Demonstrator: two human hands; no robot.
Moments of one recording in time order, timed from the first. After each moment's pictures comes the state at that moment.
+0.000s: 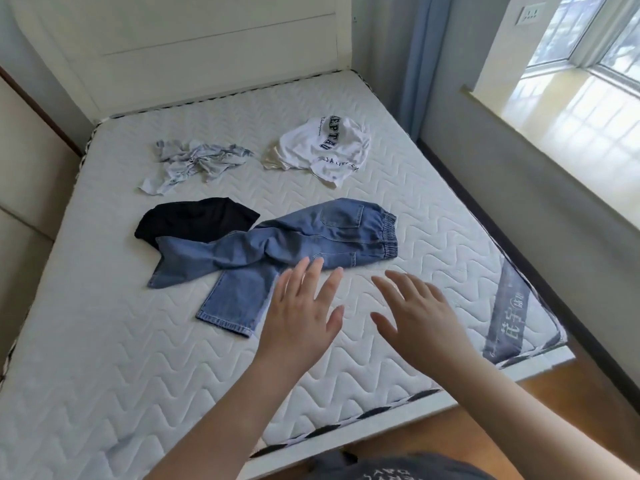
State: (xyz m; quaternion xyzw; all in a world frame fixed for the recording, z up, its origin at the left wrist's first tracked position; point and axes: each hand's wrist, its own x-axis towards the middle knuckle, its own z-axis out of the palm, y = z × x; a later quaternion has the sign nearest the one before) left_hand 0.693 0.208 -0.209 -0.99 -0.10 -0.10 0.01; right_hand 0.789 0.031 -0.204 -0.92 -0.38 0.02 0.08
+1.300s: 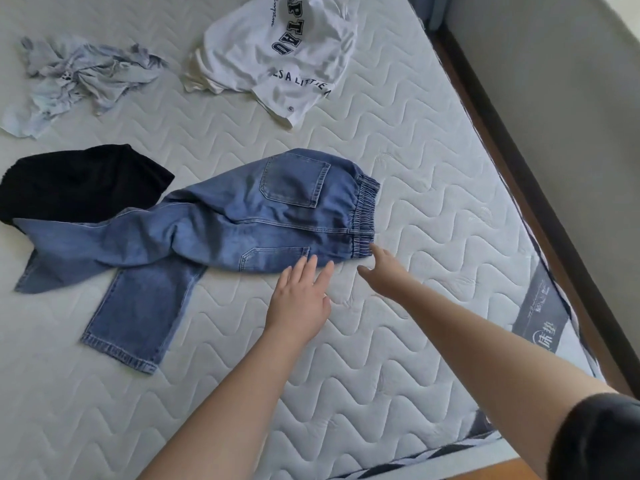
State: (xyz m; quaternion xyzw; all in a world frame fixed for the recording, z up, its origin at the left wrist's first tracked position) left_hand 1.020 0.218 -0.498 -0.97 -0.15 0.19 -0.06; right_hand 1.170 0.093 -0.555 -0.88 -0.17 0.40 0.19
